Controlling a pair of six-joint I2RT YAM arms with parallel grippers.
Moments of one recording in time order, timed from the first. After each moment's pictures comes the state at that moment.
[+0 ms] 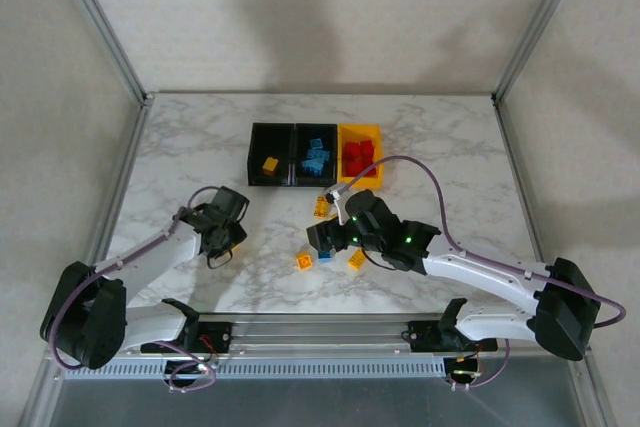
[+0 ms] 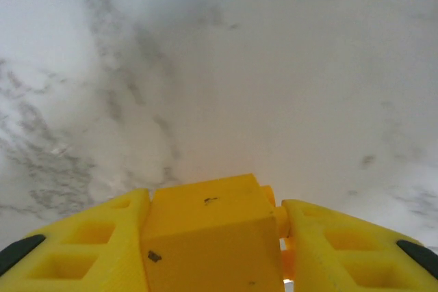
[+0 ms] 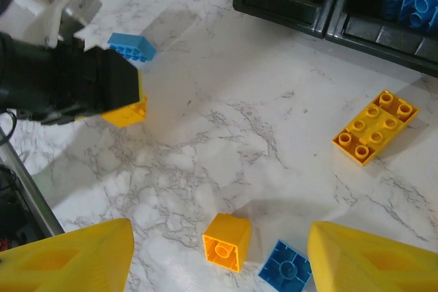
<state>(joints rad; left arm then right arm) -0.41 1.24 0.66 -0.66 -0.20 -1.10 1.00 1.19 0.77 -0.19 -0.02 0.43</state>
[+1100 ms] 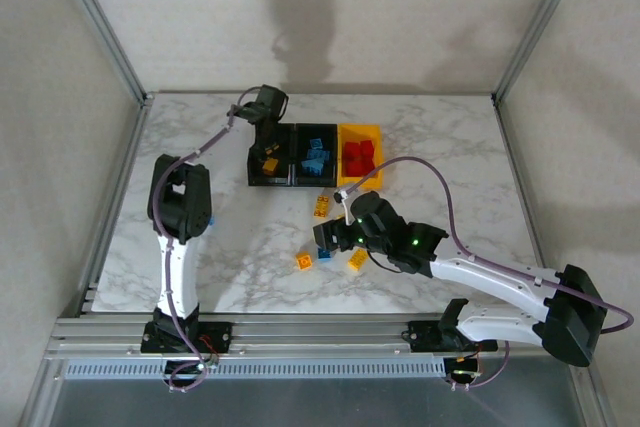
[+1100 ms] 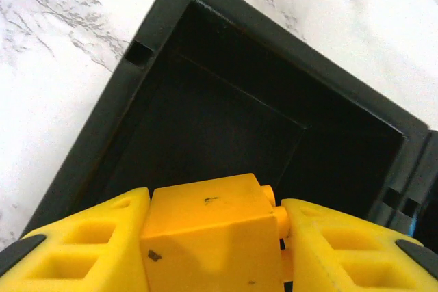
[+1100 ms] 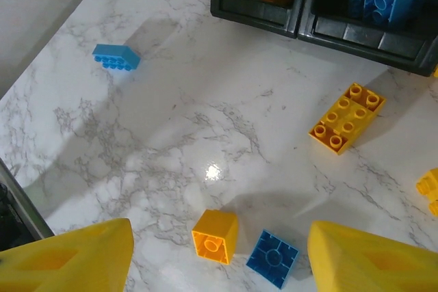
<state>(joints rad) -0.34 2.15 1.80 -0.72 -0.21 -0.86 0.99 1.13 0.76 -0.24 0.03 0.48</state>
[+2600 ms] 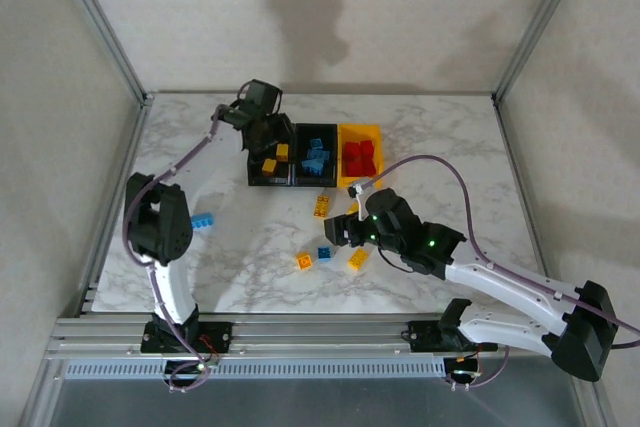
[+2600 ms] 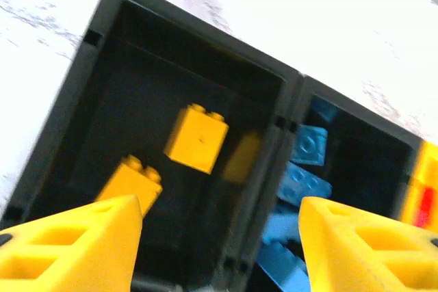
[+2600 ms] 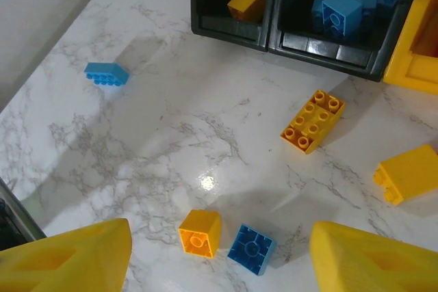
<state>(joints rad) -0.38 1.87 1.63 -0.68 -0.04 -0.79 0.95 1.03 0.76 -0.30 0.04 0.49</state>
